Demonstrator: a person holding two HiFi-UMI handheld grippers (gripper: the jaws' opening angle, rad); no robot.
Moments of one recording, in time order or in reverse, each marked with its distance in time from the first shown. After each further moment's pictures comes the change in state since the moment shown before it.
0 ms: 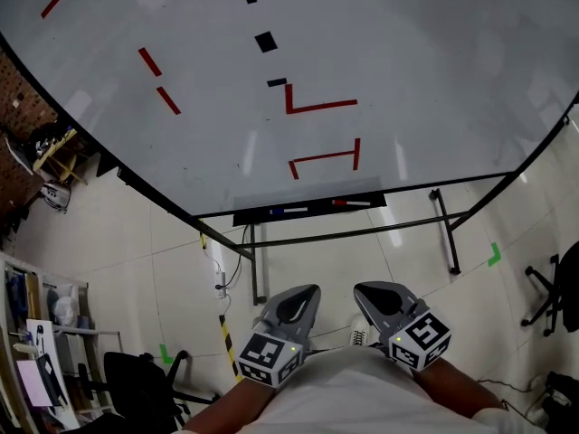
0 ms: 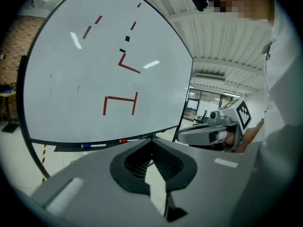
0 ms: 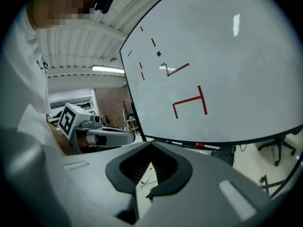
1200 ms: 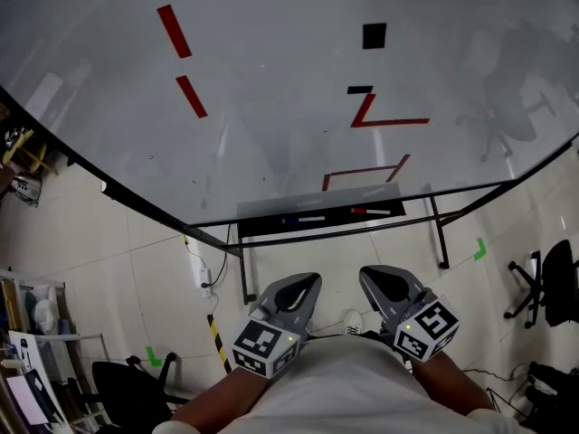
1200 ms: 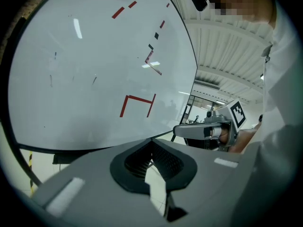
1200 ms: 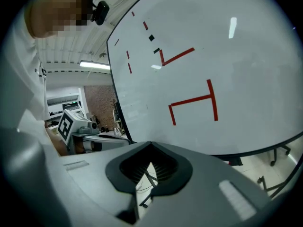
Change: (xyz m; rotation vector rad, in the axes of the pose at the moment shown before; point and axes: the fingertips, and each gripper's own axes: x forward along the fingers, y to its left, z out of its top) left arm 0.017 0.106 0.019 -0.074 0.003 -0.130; right arm 0.101 -0.022 0.041 0.015 0.003 -0.110
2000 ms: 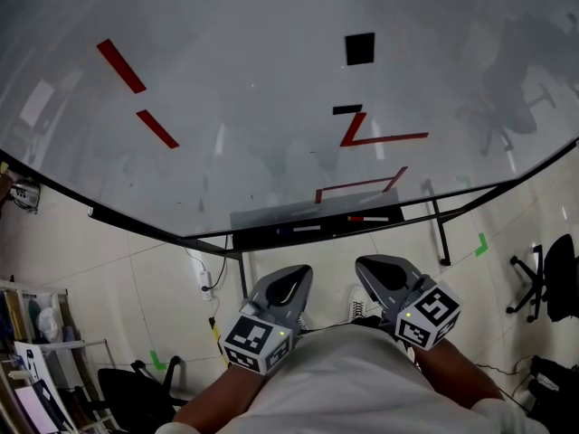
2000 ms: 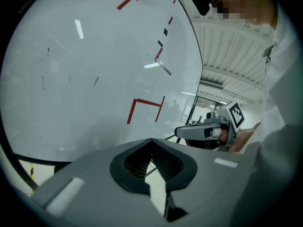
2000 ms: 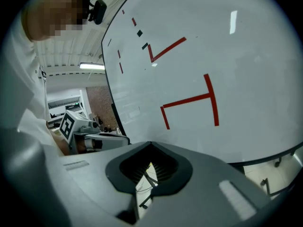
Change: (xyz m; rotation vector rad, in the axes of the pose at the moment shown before) left arm 0.028 0.031 0.023 0.005 -0.004 0.029; right arm 0.028 -0.036 0.015 0.016 0.015 0.041
